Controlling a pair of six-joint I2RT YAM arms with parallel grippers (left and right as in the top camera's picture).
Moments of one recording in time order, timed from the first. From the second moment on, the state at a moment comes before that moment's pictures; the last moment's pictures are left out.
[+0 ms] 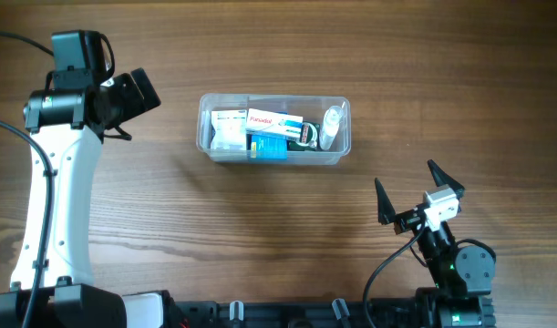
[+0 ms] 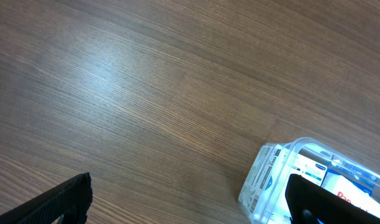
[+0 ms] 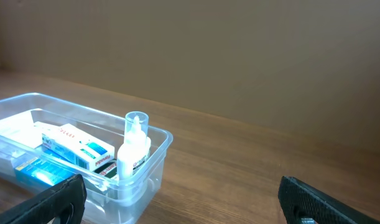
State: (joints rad) left arm 0.09 1.51 1.43 -0.95 -0.08 -0.34; right arm 0.02 0.02 0.01 0.02 -0.29 -0.12
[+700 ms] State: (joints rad) left arm 0.07 1.05 1.13 -0.93 -0.08 -0.34; right arm 0.02 0.01 0.01 0.02 -0.29 -0.12
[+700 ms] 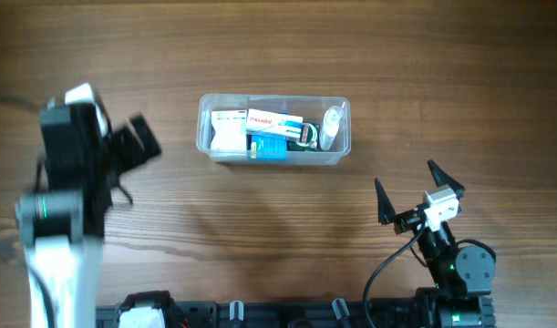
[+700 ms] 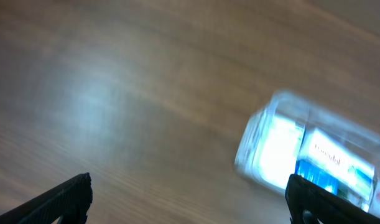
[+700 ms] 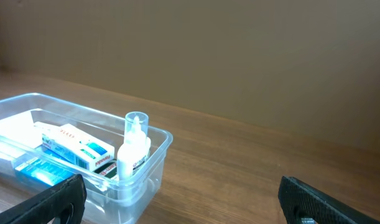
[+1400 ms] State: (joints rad) left arm 0.05 0.19 0.22 -0.14 0.04 -0.34; right arm 0.02 0.01 0.01 0.02 -0.29 -0.12
